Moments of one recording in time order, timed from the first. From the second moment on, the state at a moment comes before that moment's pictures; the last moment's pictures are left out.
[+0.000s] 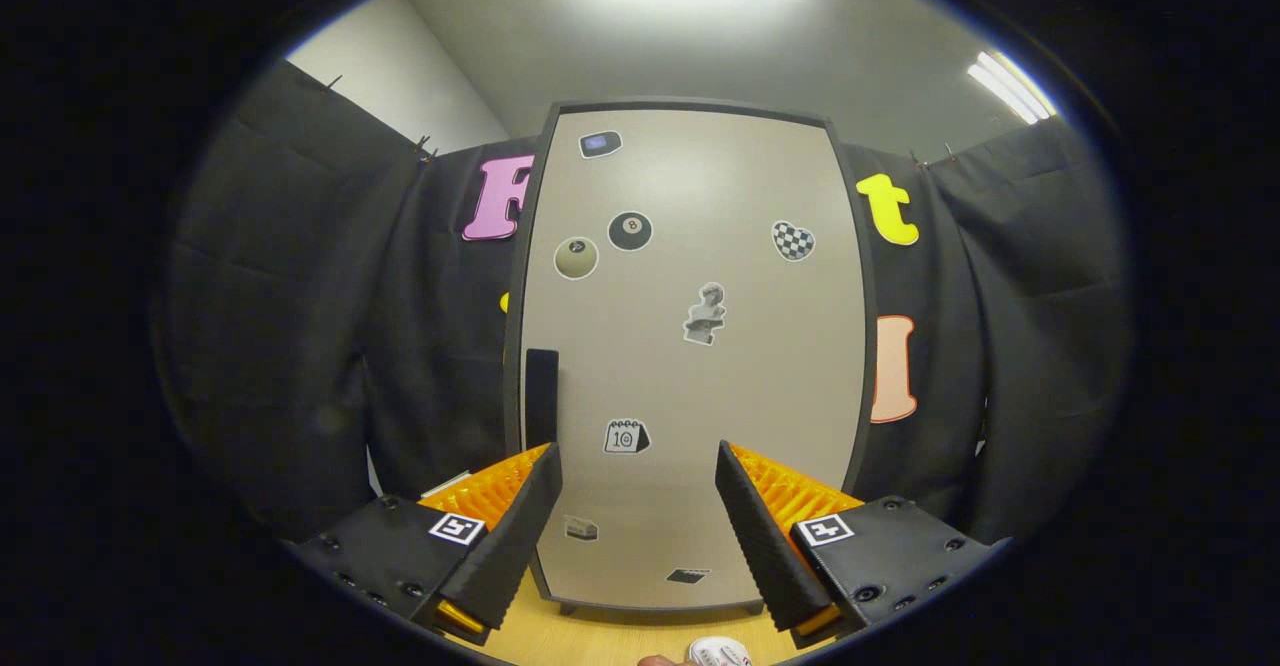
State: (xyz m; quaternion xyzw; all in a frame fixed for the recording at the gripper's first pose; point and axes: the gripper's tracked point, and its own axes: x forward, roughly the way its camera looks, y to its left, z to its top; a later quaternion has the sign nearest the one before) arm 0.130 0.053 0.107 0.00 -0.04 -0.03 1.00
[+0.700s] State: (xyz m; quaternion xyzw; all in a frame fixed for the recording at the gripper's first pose) arm 0.253 0.132 0.104 -0.01 0.01 0.02 1.00
